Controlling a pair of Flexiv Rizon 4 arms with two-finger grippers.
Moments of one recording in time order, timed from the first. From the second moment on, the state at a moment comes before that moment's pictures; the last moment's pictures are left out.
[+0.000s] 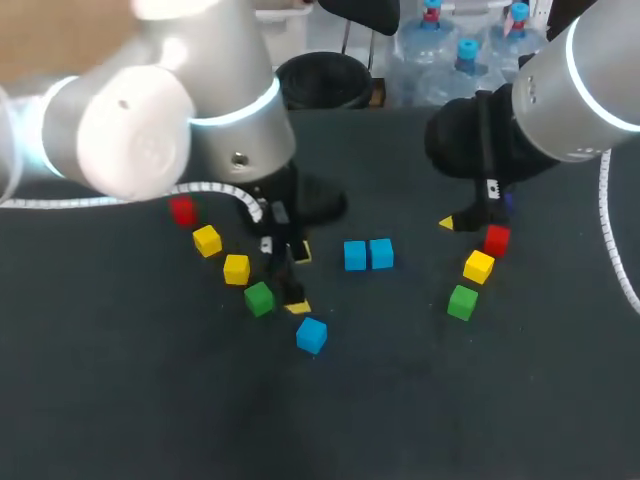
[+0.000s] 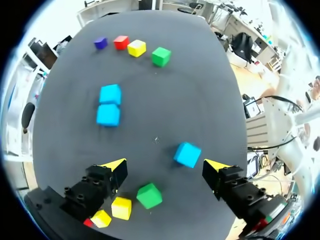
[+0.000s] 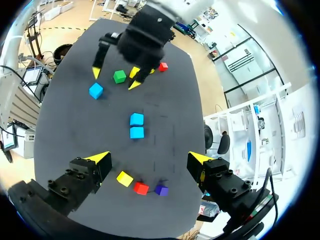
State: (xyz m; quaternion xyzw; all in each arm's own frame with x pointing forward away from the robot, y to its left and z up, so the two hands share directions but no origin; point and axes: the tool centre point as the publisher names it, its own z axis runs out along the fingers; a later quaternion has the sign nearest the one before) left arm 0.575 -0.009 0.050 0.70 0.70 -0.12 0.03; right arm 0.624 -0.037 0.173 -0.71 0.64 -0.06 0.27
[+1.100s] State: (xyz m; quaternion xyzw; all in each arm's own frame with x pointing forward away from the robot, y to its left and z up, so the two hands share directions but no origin) left arm 0.542 -0.009 0.008 0.72 0.69 -0.04 0.03; right arm 0.624 -0.037 0.173 -0.71 0.64 -0.06 0.27
